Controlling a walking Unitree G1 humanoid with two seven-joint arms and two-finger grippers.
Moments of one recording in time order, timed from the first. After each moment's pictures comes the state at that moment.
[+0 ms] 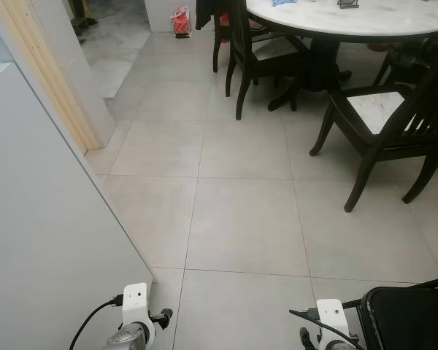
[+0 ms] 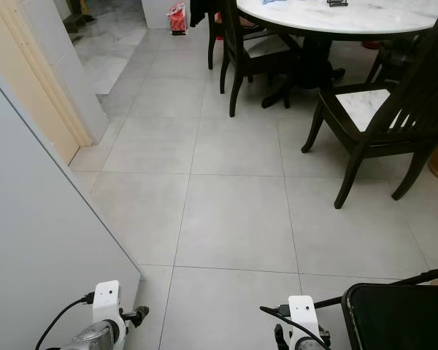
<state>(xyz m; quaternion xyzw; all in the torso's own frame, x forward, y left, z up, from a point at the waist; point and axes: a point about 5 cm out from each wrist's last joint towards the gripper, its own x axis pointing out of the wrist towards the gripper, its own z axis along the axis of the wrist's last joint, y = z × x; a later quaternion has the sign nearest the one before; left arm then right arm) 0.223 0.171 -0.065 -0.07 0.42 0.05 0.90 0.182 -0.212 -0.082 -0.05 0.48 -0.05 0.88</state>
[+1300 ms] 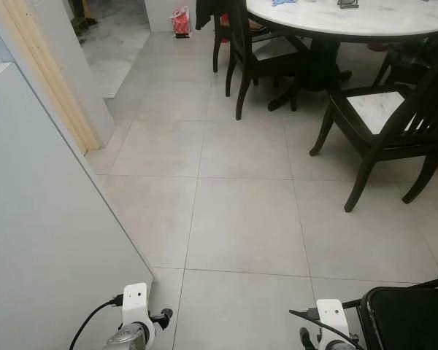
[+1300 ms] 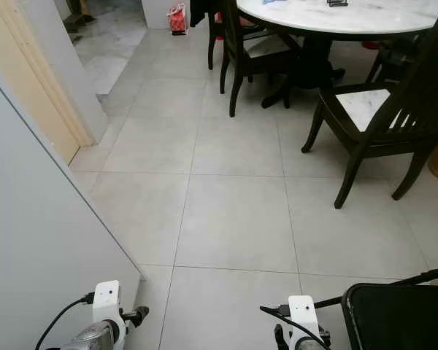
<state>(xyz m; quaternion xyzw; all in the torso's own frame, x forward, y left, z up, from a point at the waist) 0.223 0.171 -0.065 -0.07 0.42 0.05 0.90 0.182 -0.212 -0.082 -0.05 0.48 -0.05 0.88</state>
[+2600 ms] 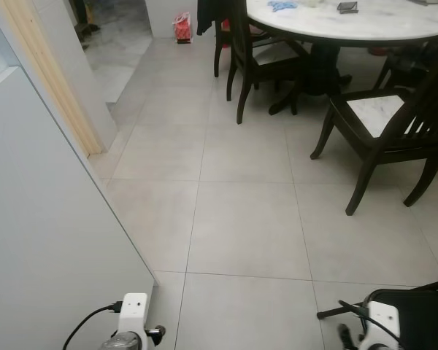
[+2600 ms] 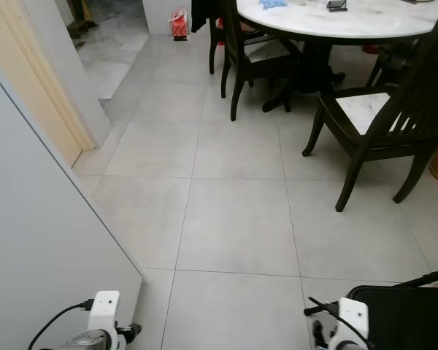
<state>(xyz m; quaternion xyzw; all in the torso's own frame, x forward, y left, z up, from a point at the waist) 0.210 0.174 -0.073 0.00 0.47 0.01 0.88 0.172 -0.256 -0.075 0.07 0.46 -0.13 0.88</state>
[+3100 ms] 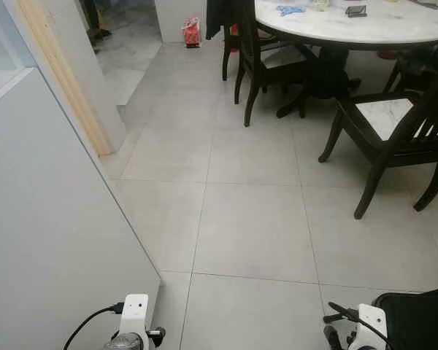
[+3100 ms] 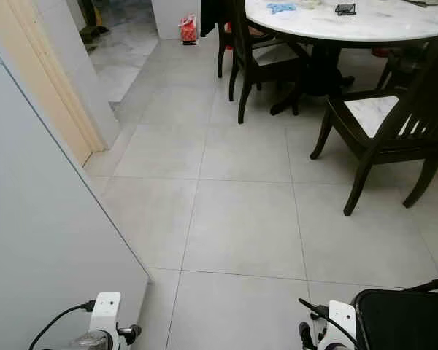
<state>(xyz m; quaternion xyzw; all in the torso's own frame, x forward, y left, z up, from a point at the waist) 0.209 0.179 -0.074 0.01 0.48 0.03 0.88 0.171 -0.258 -0.074 0.08 0.46 -0.12 0.88</state>
